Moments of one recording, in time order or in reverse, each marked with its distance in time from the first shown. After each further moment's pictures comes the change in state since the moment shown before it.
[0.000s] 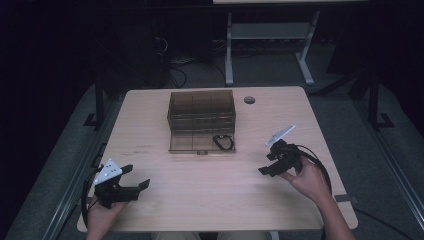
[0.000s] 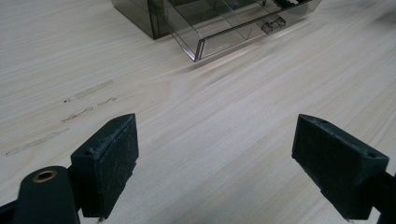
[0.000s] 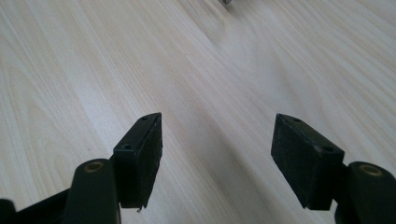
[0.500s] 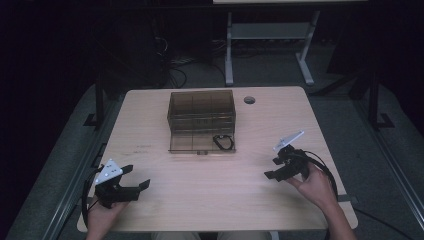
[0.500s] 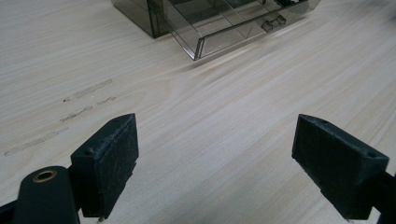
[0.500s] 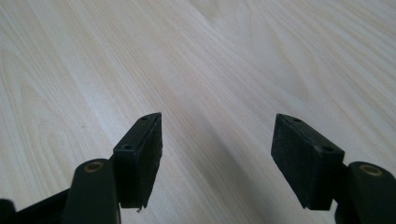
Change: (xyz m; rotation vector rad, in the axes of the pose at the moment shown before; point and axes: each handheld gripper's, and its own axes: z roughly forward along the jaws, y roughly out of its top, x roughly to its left) left arm 0.000 0.000 0.001 0.001 0.001 0.004; right arm -0.001 -0.024 -0.004 -0.016 -0.010 0.037
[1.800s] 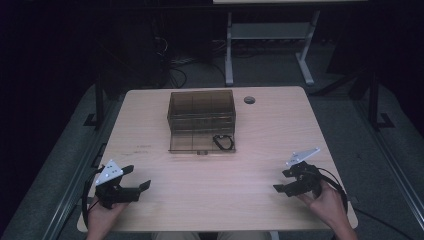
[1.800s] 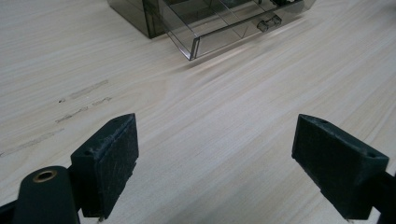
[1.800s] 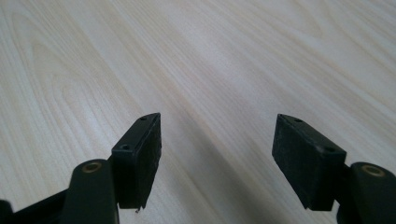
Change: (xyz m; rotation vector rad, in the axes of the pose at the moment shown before) left arm -0.003 0.000 0.000 0.000 -0.008 -0.002; right arm 0.015 -0.049 -0.009 -0.046 -0.018 0.046
